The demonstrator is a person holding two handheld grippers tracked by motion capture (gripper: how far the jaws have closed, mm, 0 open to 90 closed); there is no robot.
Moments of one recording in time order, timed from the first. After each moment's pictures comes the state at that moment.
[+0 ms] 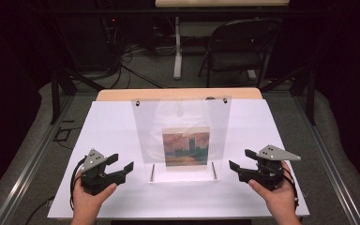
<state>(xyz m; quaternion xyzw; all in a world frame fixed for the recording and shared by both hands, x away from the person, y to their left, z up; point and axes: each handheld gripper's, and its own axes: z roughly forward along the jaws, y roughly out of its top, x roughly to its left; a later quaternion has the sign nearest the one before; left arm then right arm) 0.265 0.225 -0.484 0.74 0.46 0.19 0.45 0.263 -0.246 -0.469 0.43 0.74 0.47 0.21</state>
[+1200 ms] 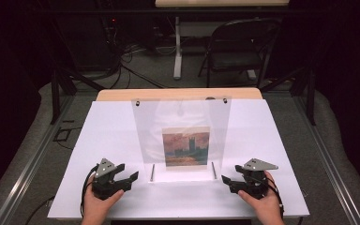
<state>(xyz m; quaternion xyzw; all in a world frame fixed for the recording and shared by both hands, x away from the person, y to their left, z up) 0.276 0.221 -0.542 0.77 0.46 0.16 0.42 0.271 -0.235 -0.545 0.44 0.77 0.43 0.17</state>
